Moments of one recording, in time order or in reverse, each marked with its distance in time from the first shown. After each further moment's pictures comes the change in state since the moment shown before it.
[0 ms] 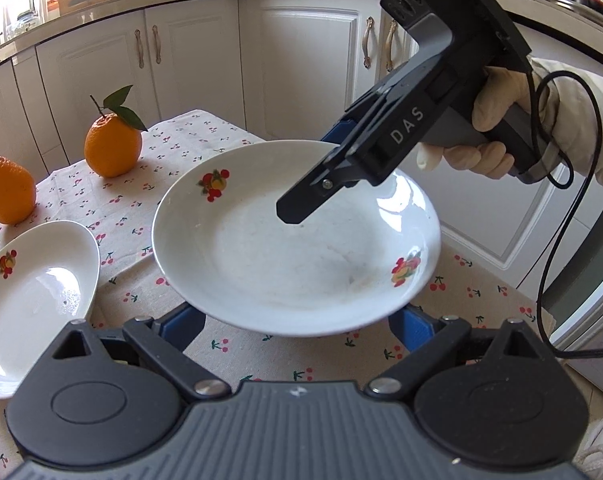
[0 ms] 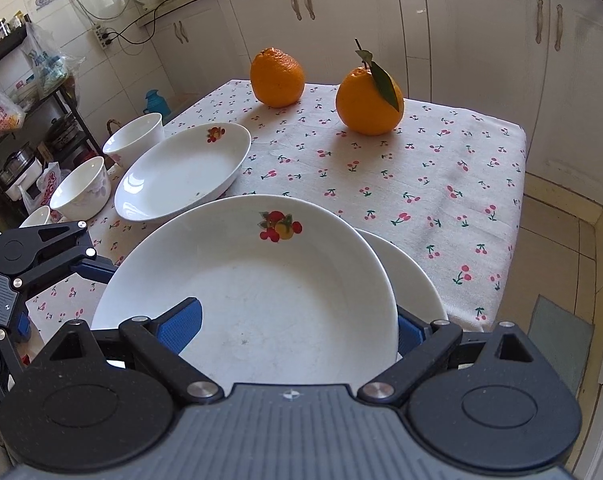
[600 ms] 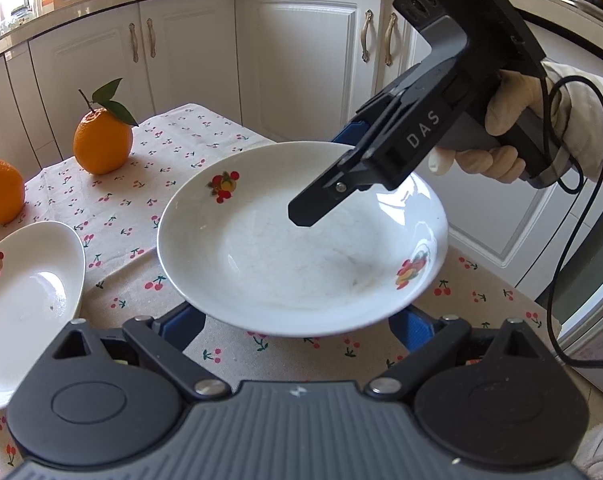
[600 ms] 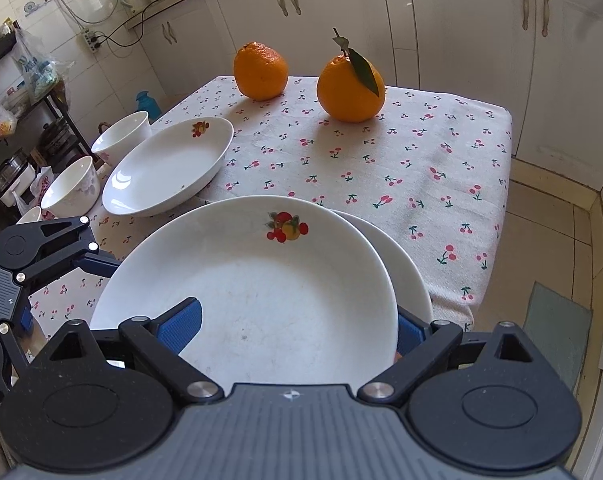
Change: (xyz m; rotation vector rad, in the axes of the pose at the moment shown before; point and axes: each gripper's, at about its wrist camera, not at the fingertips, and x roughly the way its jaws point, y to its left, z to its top) left arm 0.014 0.003 0.004 -0.002 0.015 -0.015; right arm -0.001 -0.011 -0.011 0.032 0.008 -0.013
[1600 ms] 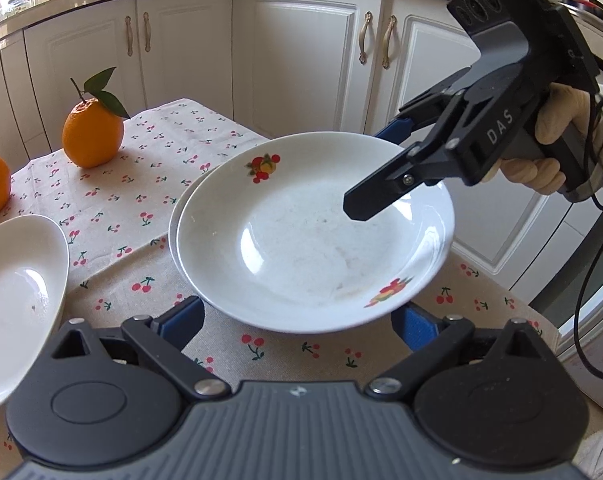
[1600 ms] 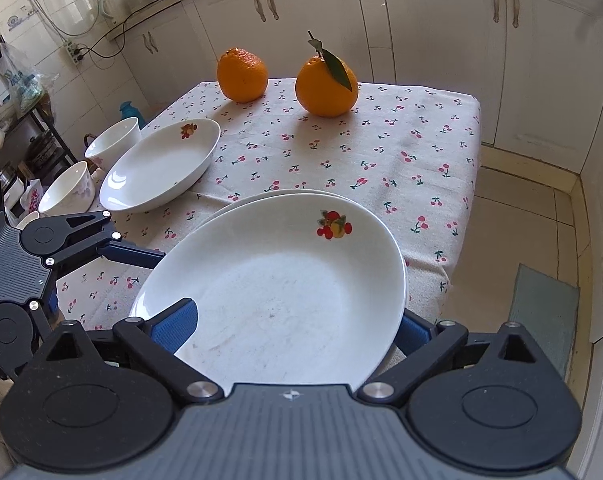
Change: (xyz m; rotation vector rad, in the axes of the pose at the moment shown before) left arm 0.012 0.005 0.000 -0.026 -0.008 -0.036; right arm -0.025 0.000 -0.019 0.052 -0.014 -0.046
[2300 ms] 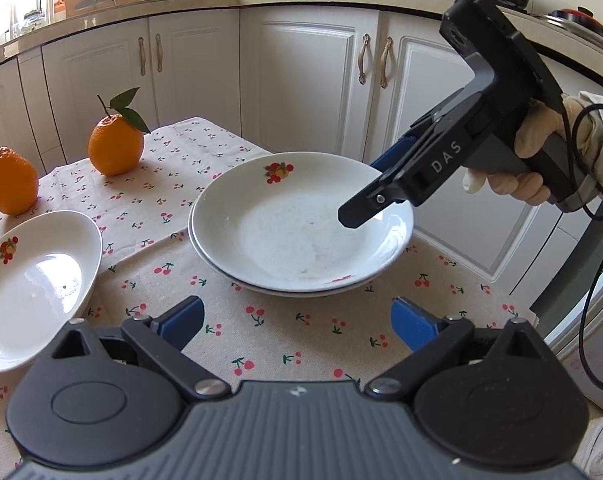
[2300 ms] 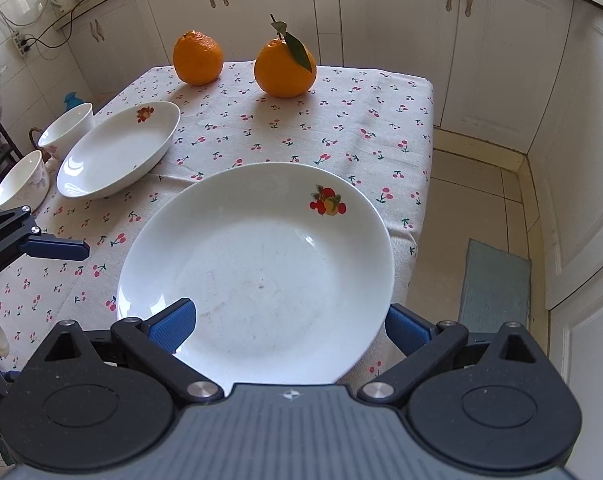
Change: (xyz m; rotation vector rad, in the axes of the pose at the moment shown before) left arm -0.042 -0.008 -0.021 -0.002 -0.067 0.027; right arm -0.001 0.024 -0.012 0.048 0.040 -0.193
